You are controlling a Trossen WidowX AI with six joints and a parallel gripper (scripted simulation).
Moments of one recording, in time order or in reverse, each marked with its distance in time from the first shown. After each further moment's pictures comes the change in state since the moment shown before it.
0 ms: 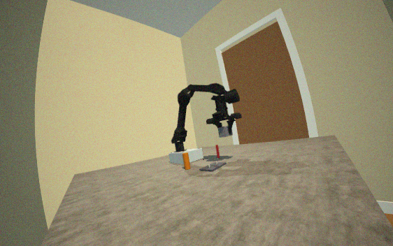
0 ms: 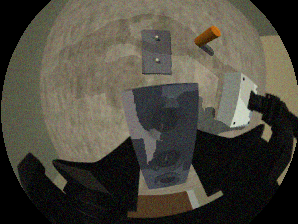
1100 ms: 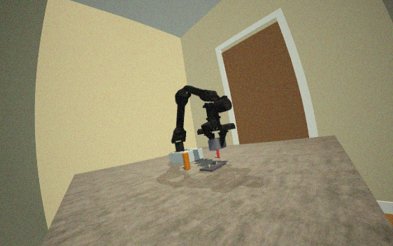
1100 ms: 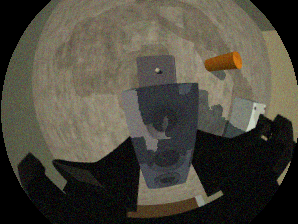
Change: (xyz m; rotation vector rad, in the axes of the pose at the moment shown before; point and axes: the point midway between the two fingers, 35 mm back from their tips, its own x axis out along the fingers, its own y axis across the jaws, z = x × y) arm 0.049 -0.012 0.094 0.087 -0.008 0.003
